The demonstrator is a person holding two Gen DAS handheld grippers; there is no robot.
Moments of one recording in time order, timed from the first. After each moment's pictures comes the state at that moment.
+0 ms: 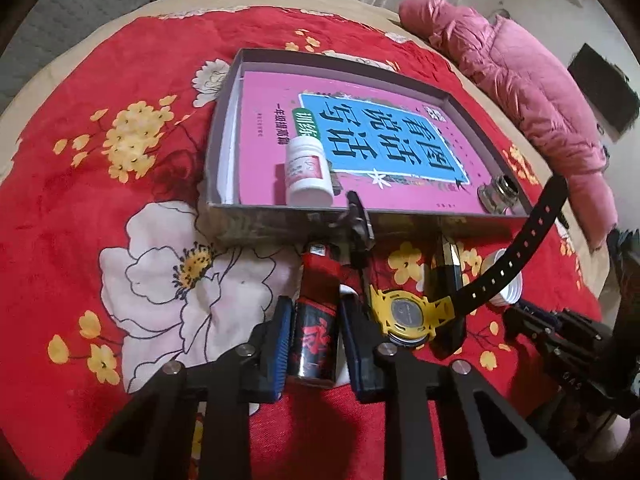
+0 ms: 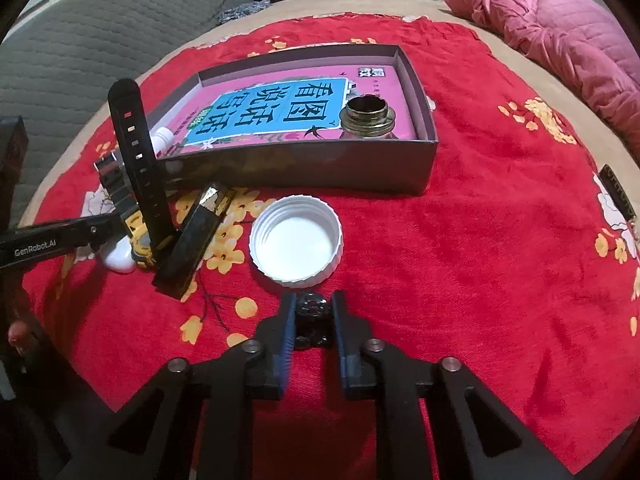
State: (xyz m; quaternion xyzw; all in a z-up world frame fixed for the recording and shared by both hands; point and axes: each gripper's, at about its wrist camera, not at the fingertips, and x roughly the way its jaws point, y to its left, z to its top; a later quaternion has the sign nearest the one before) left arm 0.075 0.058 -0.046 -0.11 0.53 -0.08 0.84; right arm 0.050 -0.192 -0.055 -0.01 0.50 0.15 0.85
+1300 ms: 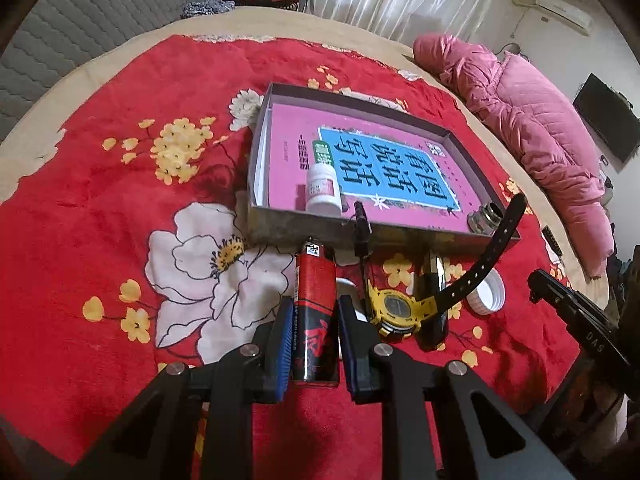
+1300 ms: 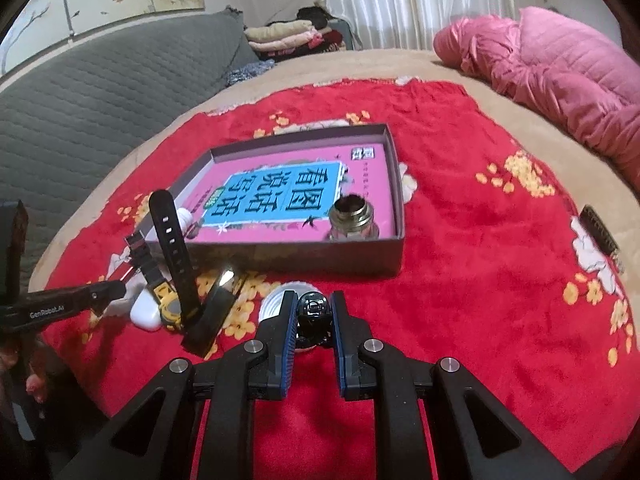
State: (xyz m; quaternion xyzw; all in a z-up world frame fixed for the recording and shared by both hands) left arm 0.040 0.067 -0.020 -0.13 0.48 -0.04 0.87; right arm 0.045 -0.213 -0.005 0.02 0.40 0.16 0.90
